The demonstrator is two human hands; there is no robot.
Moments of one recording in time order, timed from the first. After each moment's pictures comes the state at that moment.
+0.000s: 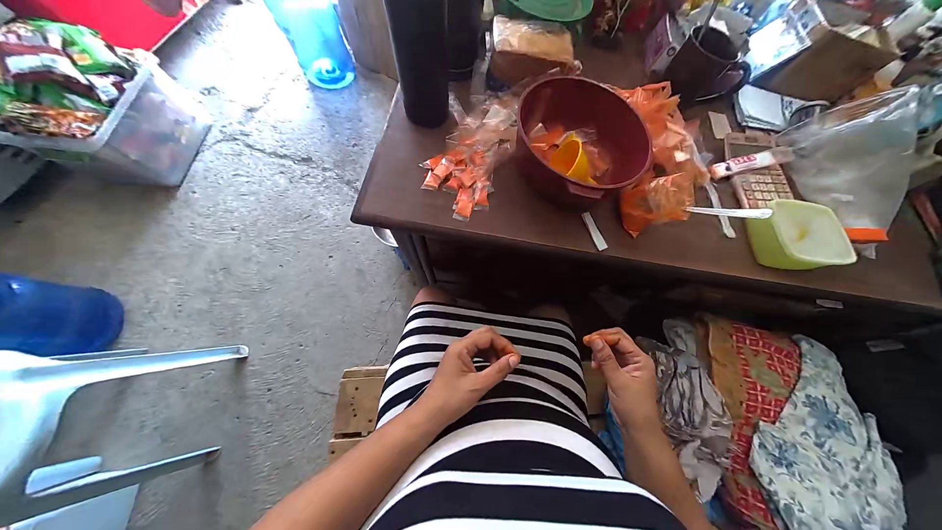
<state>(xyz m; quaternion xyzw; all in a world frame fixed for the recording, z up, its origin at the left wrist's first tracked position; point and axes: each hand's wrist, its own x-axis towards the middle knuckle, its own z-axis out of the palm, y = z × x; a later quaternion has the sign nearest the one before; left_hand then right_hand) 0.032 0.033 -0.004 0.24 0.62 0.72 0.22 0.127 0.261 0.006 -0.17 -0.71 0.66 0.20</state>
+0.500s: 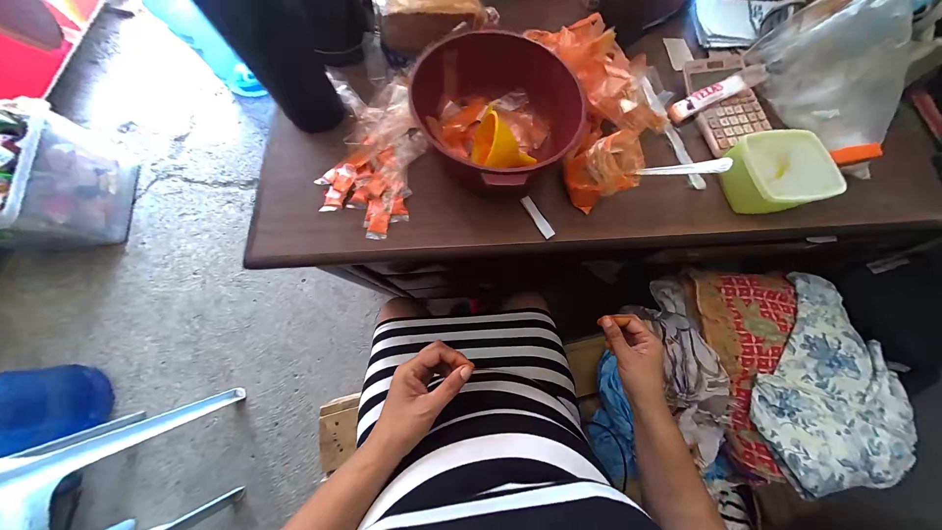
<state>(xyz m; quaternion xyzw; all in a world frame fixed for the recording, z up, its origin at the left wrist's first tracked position) 0.020 0.047 -0.014 0.20 0.65 0.69 0.25 0.148 0.336 -0.047 -0.33 -0.71 0.58 0.23</state>
